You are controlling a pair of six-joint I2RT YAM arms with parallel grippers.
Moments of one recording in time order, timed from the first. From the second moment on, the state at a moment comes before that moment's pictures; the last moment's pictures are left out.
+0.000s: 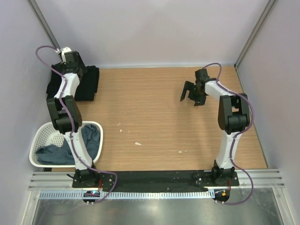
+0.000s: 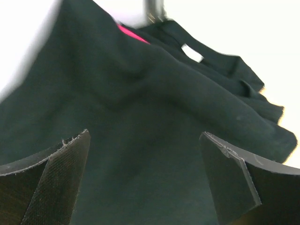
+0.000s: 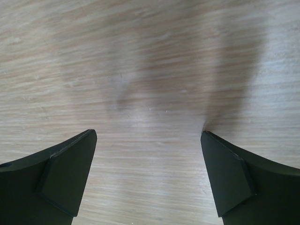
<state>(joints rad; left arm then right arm) 0.17 2.12 1.83 -0.25 -0.43 -0.19 0.12 2.05 1.50 -0.56 -0.13 0.42</state>
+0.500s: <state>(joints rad) 0.18 2.27 1.92 -0.33 -0.17 -0.31 0.13 1.80 1.52 -0.55 -0.12 0.42</state>
